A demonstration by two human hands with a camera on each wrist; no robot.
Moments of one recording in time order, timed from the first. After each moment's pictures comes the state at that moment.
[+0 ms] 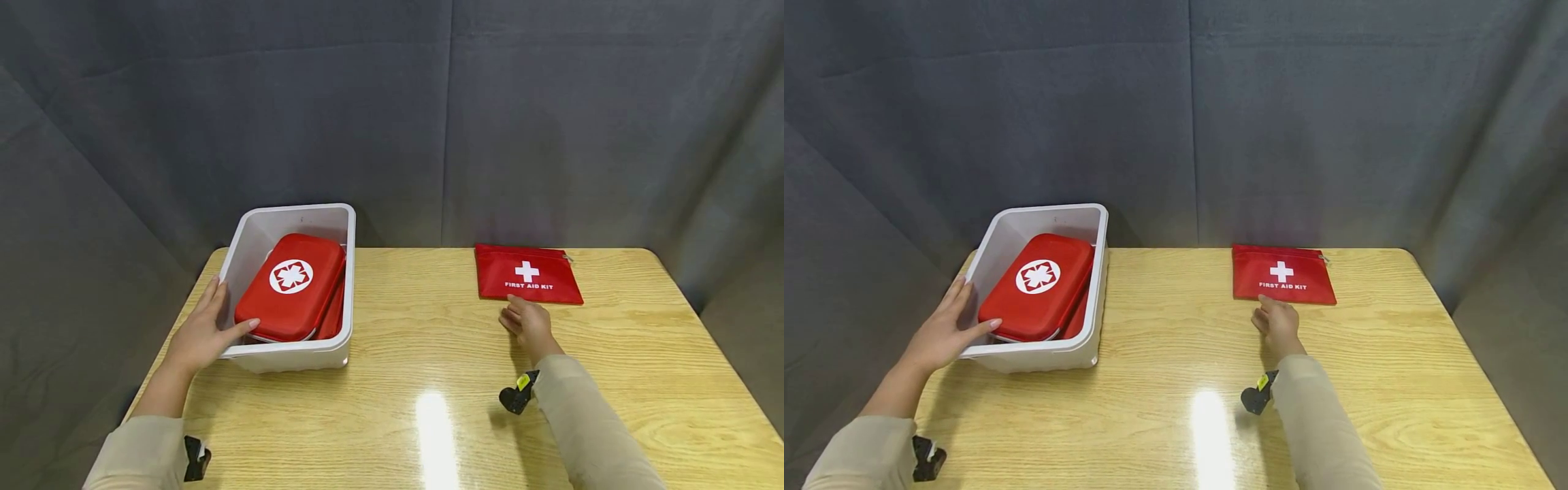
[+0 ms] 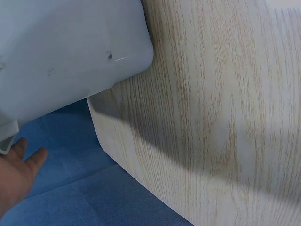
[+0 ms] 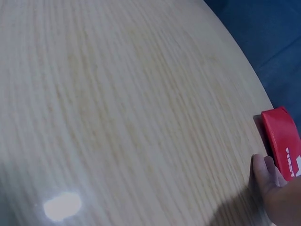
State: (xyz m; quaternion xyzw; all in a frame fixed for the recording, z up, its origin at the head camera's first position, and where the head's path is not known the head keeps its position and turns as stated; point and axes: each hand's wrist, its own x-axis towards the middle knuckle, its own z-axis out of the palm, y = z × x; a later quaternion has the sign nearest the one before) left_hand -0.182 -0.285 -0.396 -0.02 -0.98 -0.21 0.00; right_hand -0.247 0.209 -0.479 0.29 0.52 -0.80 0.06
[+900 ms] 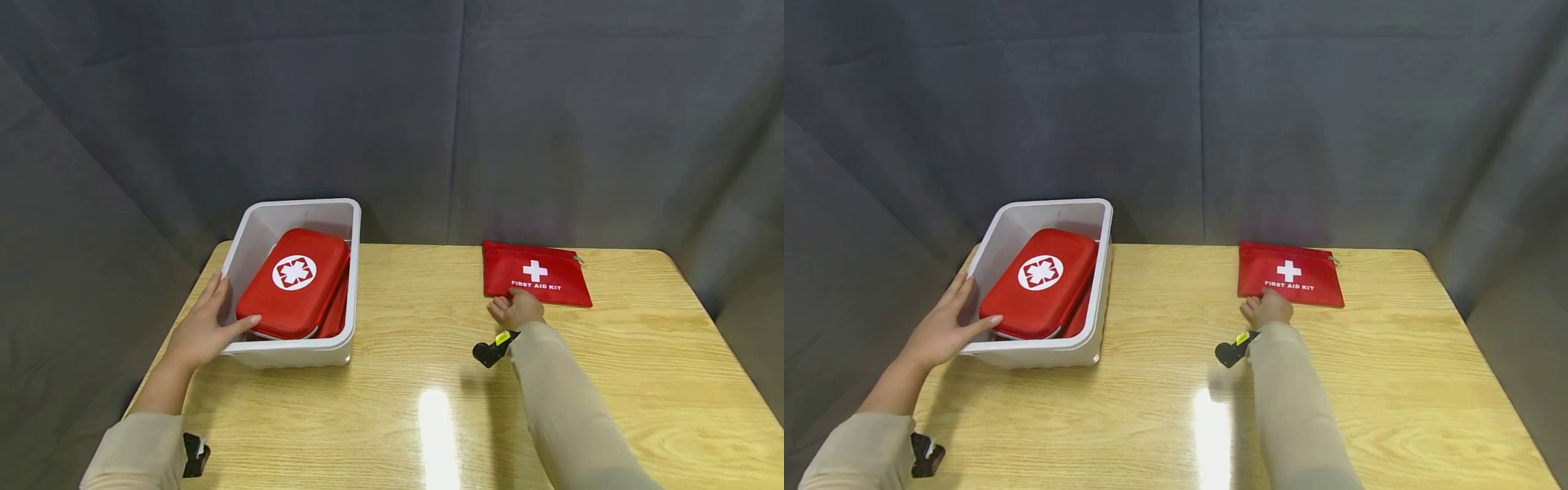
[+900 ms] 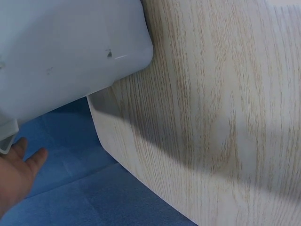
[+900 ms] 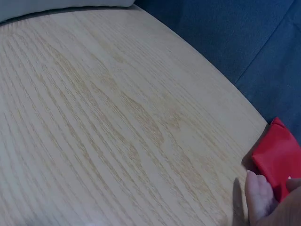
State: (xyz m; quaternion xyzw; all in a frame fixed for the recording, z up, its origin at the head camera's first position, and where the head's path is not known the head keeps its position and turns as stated) left_hand -0.175 -0.288 -0.390 -0.02 -0.98 -0.21 0.01; right_hand -0.276 0.184 -0.461 0.46 0.23 -0.86 0.03
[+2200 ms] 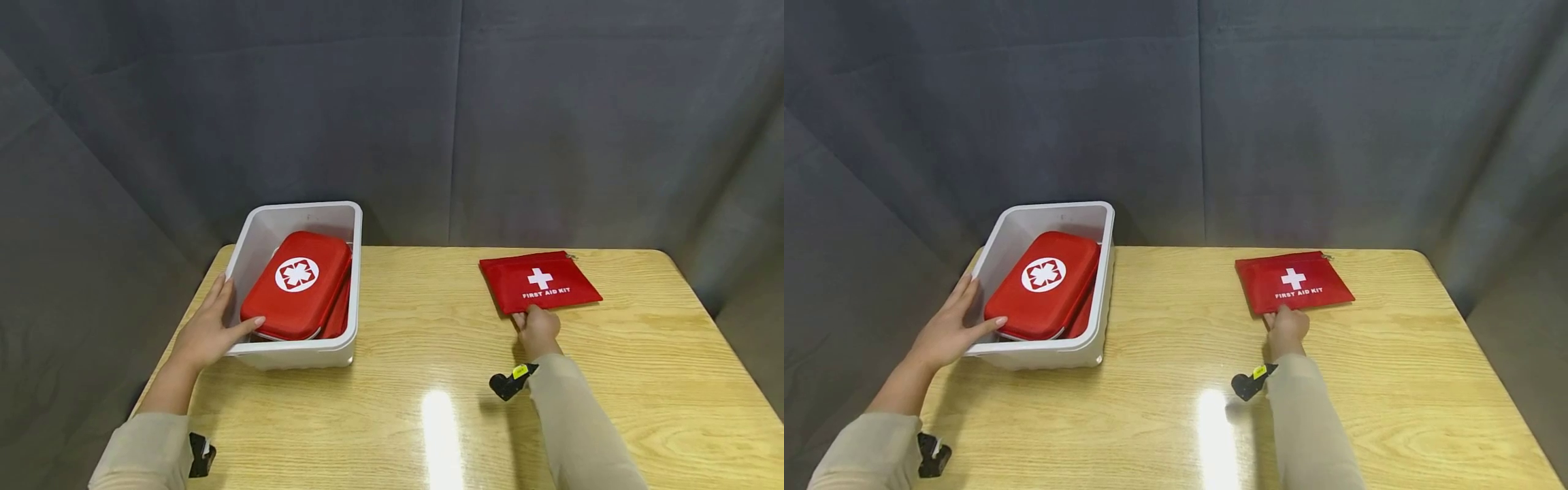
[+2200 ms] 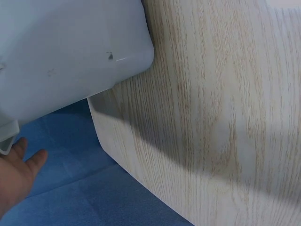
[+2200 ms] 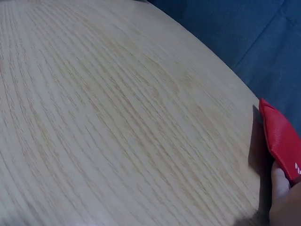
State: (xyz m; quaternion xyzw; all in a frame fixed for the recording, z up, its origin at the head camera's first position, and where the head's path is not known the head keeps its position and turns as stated) left_hand -0.179 -0.286 -0.391 -0.02 -0.98 -0.21 -0.01; right_hand -0.276 0.219 -0.538 0.36 0.38 -0.85 -0.10
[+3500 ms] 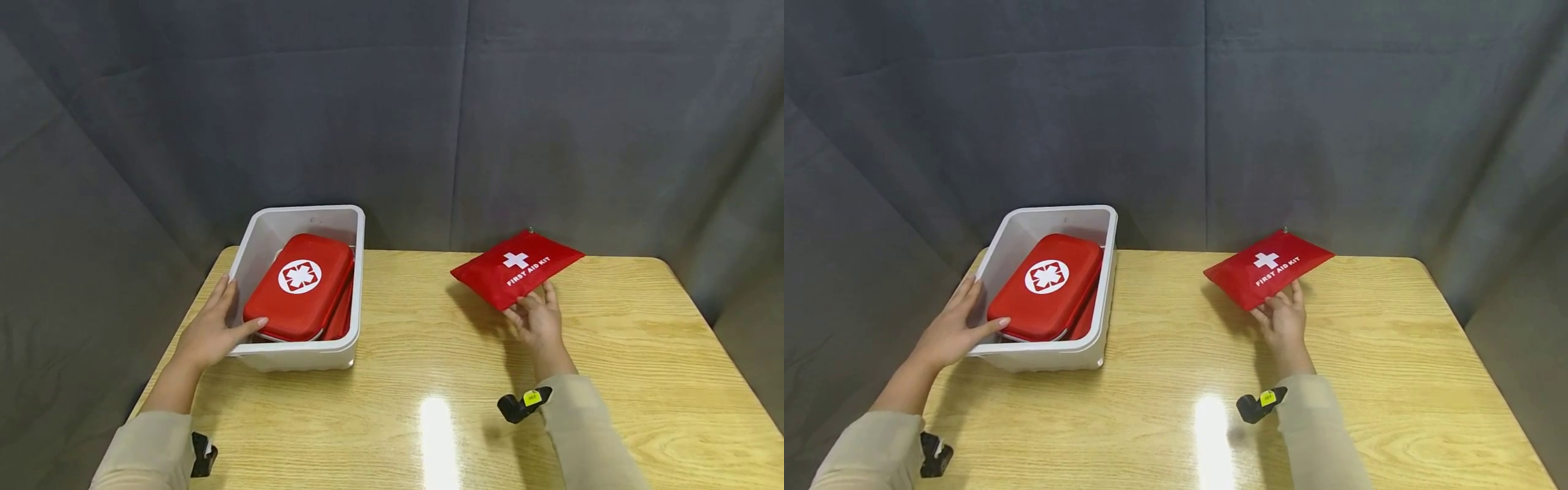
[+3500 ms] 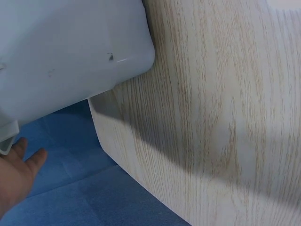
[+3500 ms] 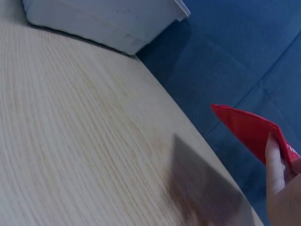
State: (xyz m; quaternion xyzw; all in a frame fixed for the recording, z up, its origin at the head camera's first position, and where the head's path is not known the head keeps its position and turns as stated) left_hand -0.186 -0.279 -0.394 -0.02 -0.98 -0.21 -0.01; right_hand -0.236 0.200 -0.452 0.17 0.35 -0.92 -0.04
